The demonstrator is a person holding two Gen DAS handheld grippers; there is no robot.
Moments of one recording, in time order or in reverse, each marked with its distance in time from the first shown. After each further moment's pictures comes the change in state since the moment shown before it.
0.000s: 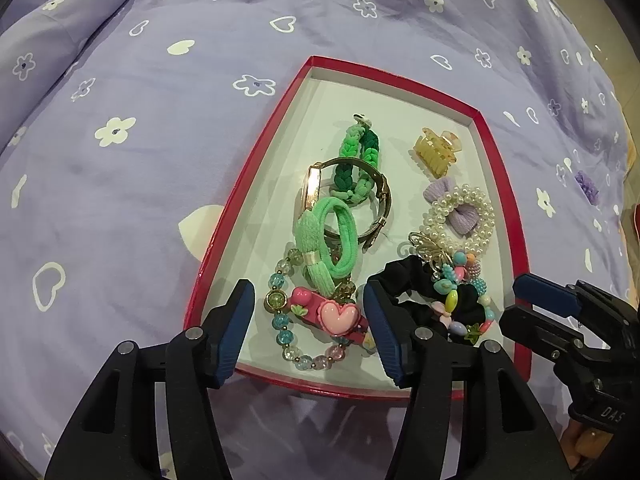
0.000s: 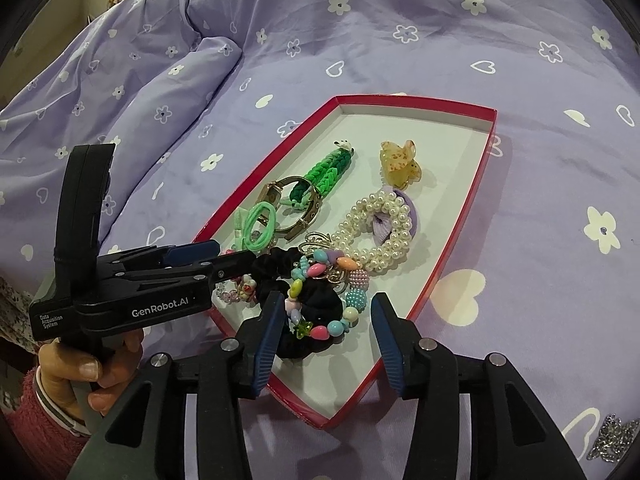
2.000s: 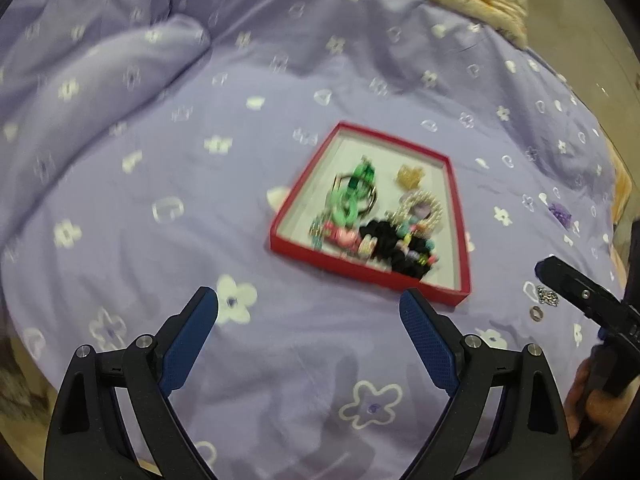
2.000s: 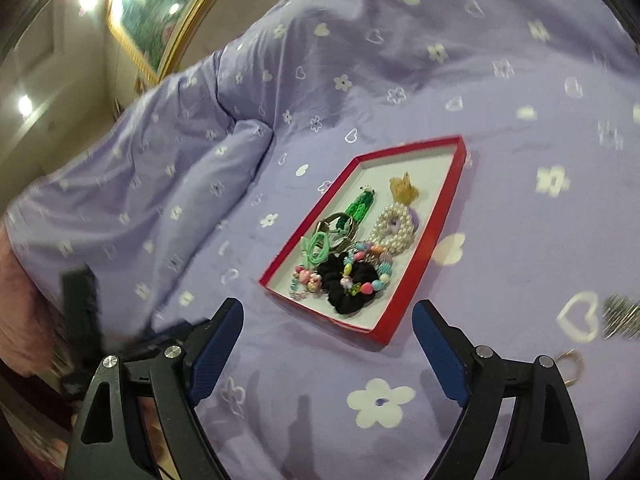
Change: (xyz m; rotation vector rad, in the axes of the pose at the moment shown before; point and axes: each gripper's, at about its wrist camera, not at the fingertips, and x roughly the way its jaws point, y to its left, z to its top) left arm -0.140 -0.002 -0.099 -0.080 -0.271 0.076; right arm -0.095 0.004 -0.061 0.106 -0.273 0.133
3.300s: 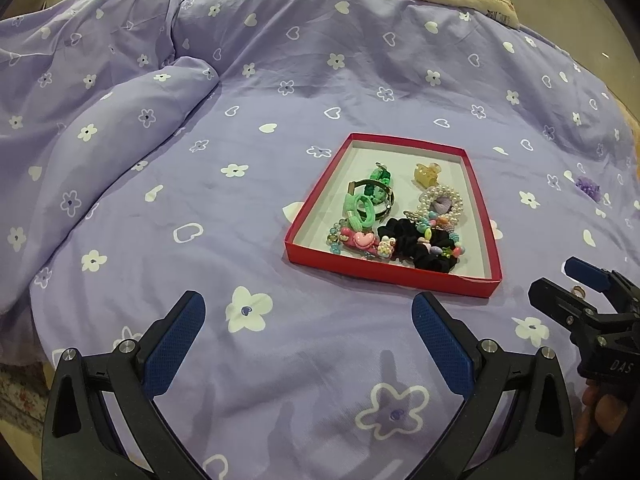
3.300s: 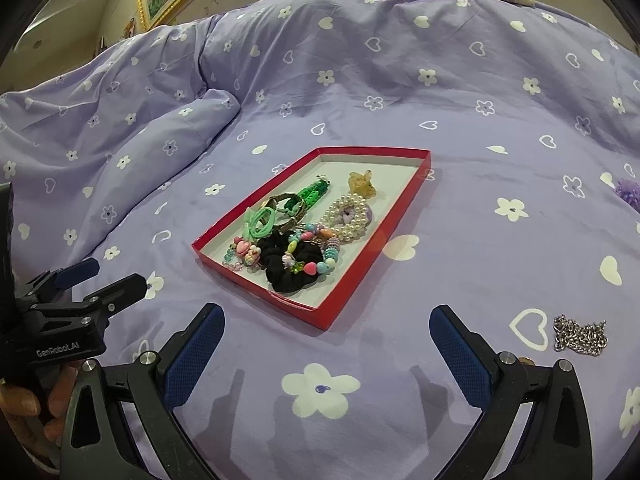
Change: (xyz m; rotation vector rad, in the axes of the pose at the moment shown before) left arm 0.010 -0.021 -0.026 0.101 -0.099 0.151; right arm 0.015 0.008 -0.035 -0.176 -0.018 -0.249
